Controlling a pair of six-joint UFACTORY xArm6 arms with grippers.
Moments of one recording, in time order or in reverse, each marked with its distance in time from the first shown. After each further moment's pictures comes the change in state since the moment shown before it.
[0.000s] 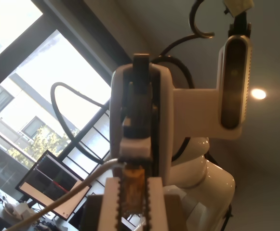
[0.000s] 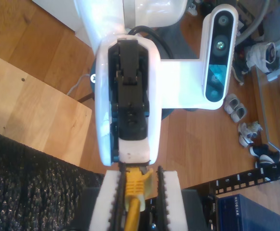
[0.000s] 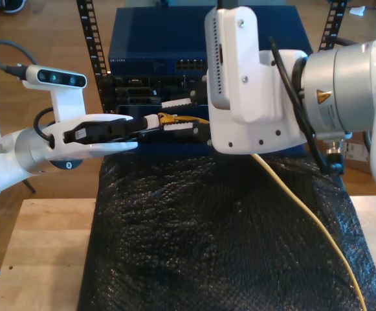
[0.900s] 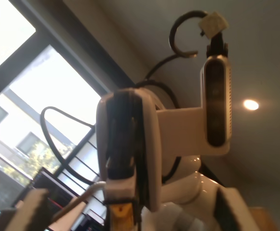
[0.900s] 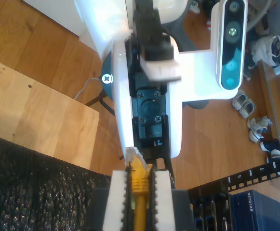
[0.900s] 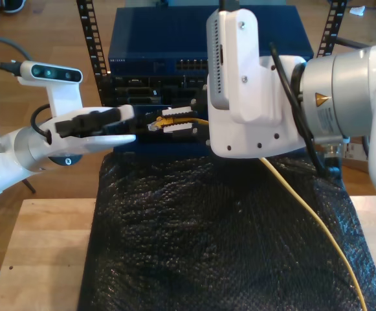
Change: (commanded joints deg) left arm 0.3 0.2 -0.1 -3.4 0.6 1.2; right arm 0.0 0.0 0.6 0.8 0.3 2.5
